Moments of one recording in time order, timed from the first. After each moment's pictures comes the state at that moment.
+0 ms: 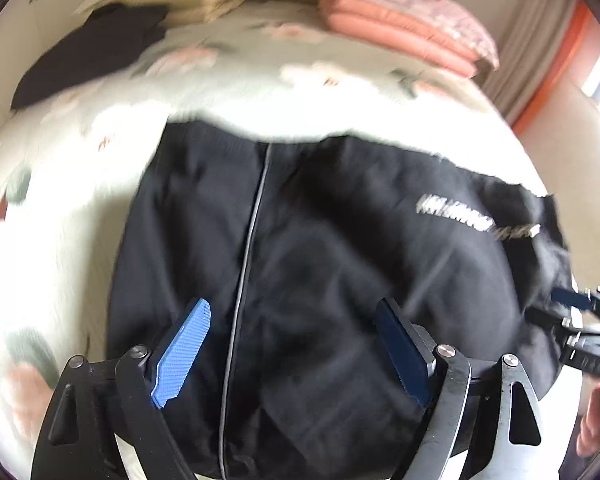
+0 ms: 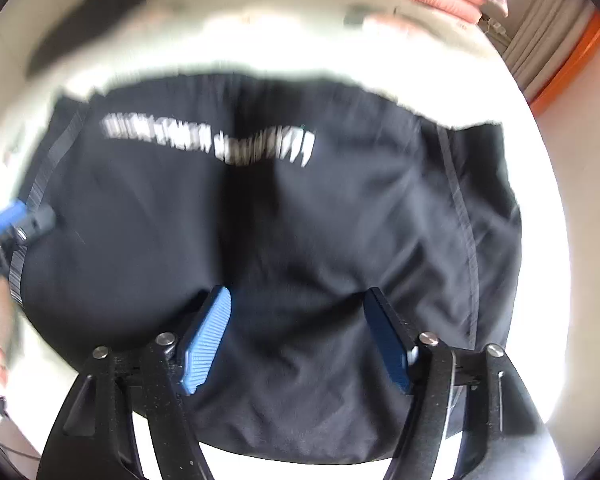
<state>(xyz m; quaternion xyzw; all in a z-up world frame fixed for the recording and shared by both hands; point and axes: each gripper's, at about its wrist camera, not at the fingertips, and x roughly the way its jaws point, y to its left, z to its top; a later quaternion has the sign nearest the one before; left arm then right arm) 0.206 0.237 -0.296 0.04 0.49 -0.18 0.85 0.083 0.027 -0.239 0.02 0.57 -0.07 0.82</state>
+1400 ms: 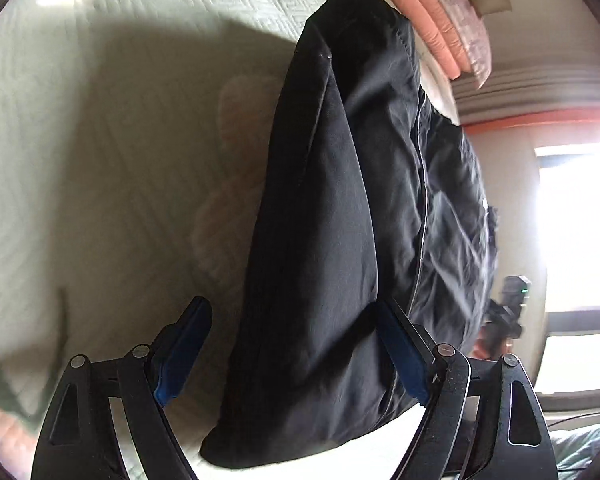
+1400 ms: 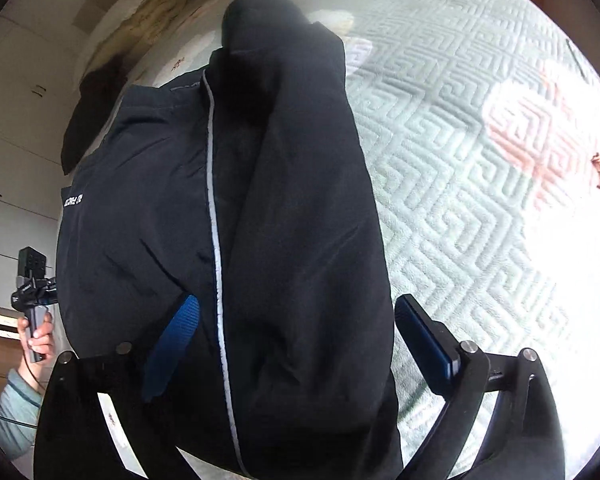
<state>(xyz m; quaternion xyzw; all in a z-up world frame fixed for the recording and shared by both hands) 0.272 0.367 -0.404 -0.19 0.65 -0.31 0.66 0.029 -0.162 -0.326 0.27 0.57 0.02 0.77</state>
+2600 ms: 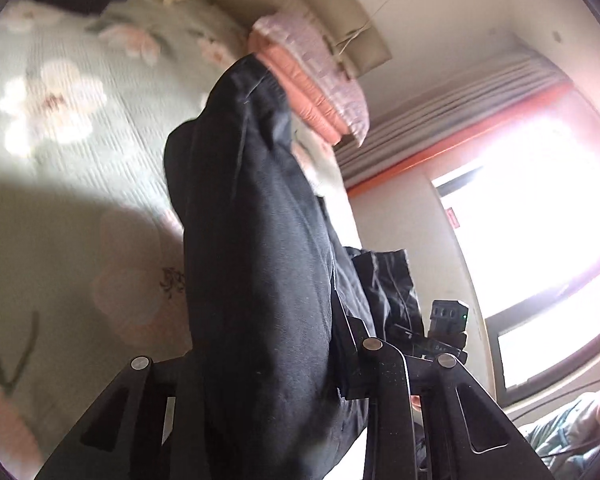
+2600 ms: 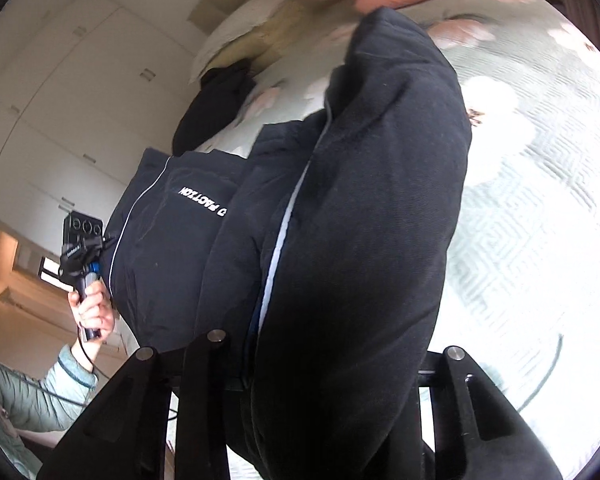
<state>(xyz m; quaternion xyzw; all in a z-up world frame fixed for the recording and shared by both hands) 0.194 0.374 -0.260 -0.25 0.46 -0.42 0.73 0.024 -0.022 -0.199 0.25 0.48 0.19 0.82</state>
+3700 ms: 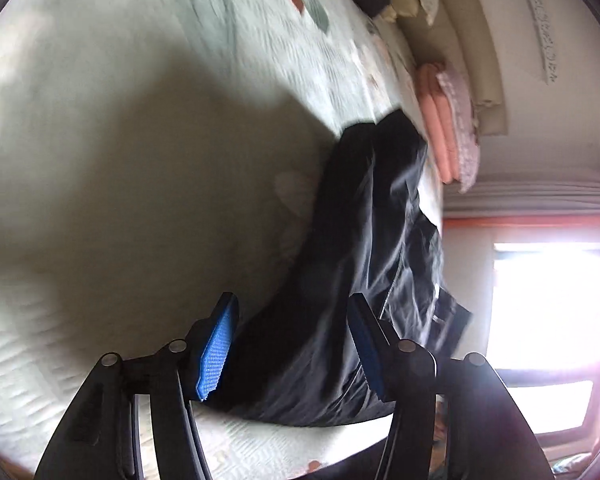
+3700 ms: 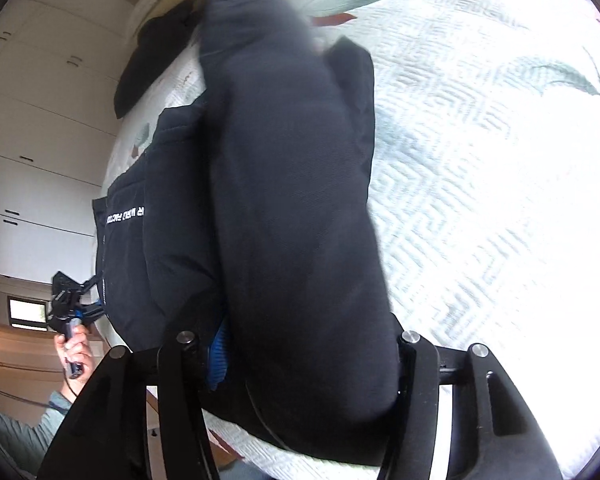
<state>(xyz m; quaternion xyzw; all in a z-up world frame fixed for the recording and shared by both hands) 0.093 0.771 -0.395 -0.35 0.58 -0.22 0.70 -0.031 0.223 -0.261 0.28 0.58 0.03 0.76</state>
